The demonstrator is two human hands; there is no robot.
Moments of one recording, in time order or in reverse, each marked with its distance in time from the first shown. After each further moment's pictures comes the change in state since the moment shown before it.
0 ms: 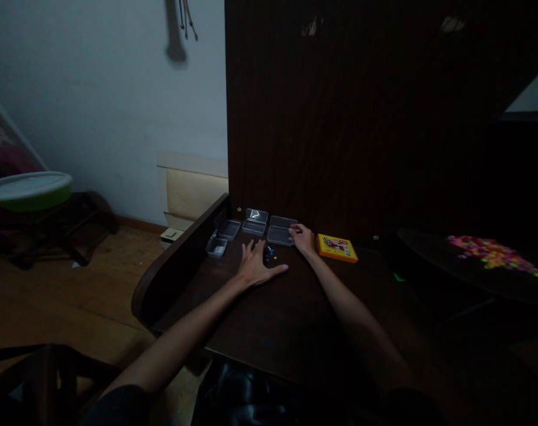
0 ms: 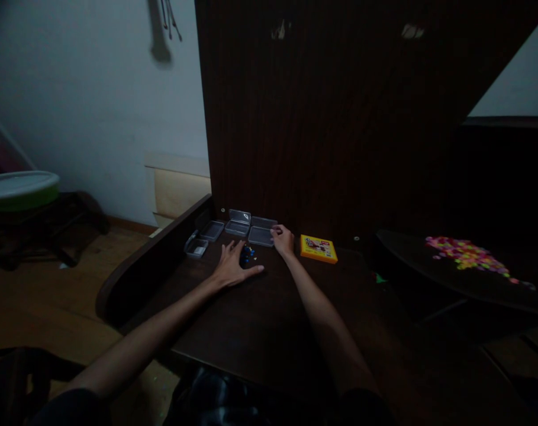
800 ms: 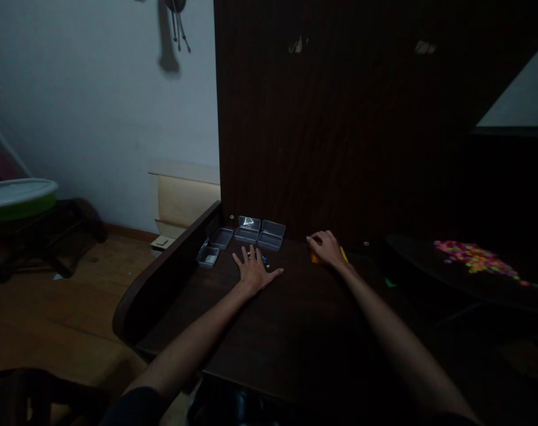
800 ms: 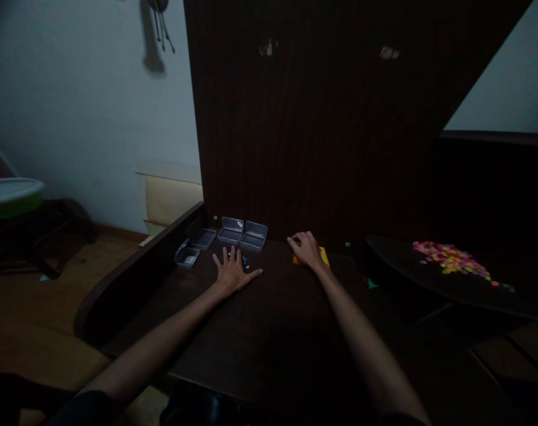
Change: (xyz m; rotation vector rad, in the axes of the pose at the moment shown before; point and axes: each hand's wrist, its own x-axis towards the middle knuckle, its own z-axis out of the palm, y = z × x) left_hand 0.018 0.016 0.032 0.581 -0.104 -0.163; right_hand 0.008 0.018 -0.106 -0.595 -0.095 -0.344
